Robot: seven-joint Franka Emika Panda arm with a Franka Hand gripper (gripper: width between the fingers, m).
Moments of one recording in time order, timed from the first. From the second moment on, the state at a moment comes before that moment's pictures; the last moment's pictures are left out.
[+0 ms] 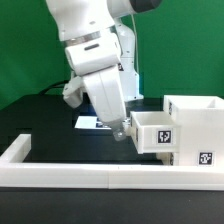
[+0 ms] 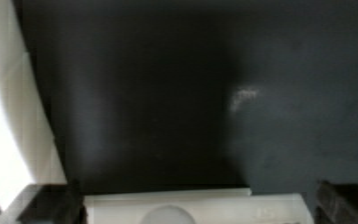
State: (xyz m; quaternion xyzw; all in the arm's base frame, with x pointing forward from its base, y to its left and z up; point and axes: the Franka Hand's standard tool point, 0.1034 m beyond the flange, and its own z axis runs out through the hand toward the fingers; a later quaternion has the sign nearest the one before) arm 0.582 -0.037 0.062 -0.69 -0.71 -0.09 0.13
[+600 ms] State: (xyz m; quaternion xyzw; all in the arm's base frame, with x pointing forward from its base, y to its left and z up) arm 0.581 0.001 0.058 -0.70 -0.70 -0.08 0.14
